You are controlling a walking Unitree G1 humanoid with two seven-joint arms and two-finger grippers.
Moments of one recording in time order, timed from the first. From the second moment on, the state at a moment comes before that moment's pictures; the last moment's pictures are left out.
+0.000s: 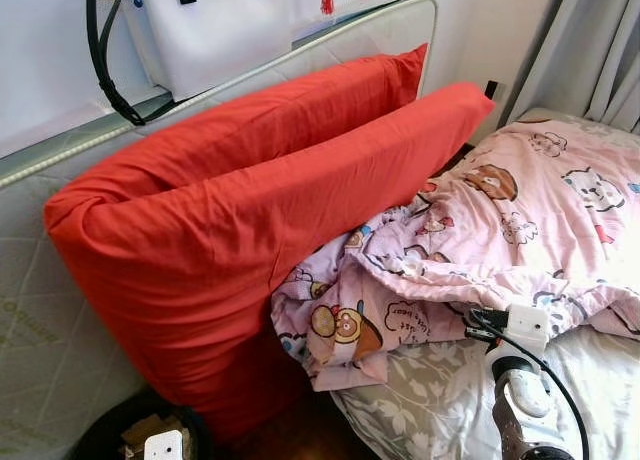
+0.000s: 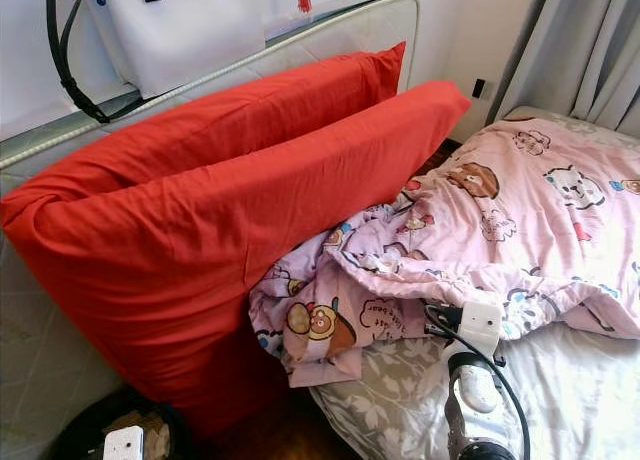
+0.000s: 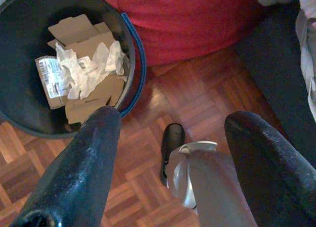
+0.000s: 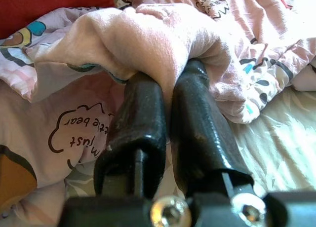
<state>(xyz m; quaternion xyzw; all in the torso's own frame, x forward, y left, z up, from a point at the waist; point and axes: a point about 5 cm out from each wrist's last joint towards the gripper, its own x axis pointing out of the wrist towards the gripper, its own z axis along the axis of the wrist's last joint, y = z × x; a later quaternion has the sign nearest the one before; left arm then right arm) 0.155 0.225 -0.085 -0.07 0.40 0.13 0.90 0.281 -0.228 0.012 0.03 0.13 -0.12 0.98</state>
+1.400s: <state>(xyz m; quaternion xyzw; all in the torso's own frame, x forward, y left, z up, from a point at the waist) 0.139 0.218 -0.093 -0.08 0.42 0.13 0.89 0.287 -0.245 0.028 0.01 0.10 -0.19 0.98</state>
